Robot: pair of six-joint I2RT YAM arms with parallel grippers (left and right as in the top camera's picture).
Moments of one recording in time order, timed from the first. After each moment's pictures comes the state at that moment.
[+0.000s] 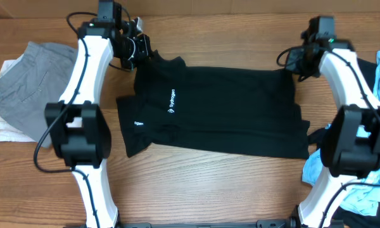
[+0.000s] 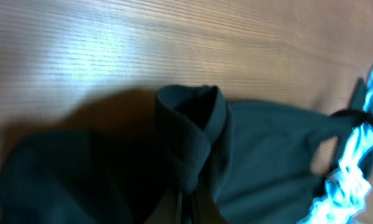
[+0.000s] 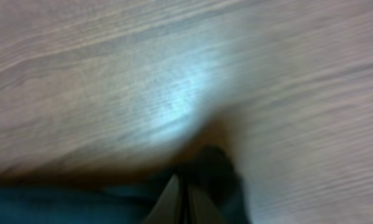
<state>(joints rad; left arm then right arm) -0.04 2.20 2.02 -1.04 0.56 -0.28 -0.10 2.05 1.74 -0.87 -0.01 0.20</state>
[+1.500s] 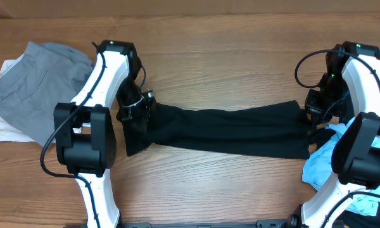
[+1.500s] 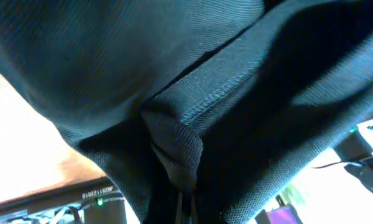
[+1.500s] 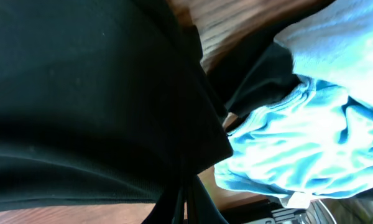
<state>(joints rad) -0.13 2.14 1.71 -1.69 0.36 -0.04 -0.23 2.00 1.64 -1.53 0.02 0.20</state>
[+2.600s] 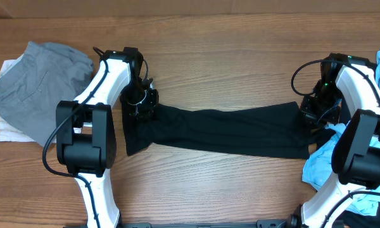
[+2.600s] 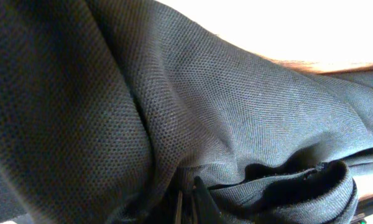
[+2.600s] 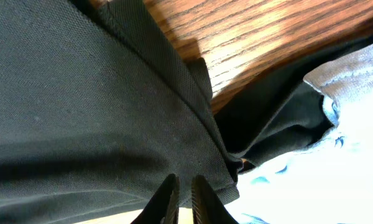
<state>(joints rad) -0.13 2.14 1.61 -1.23 0.34 -0.17 -0.23 2.00 1.50 -1.33 0.01 0.20</state>
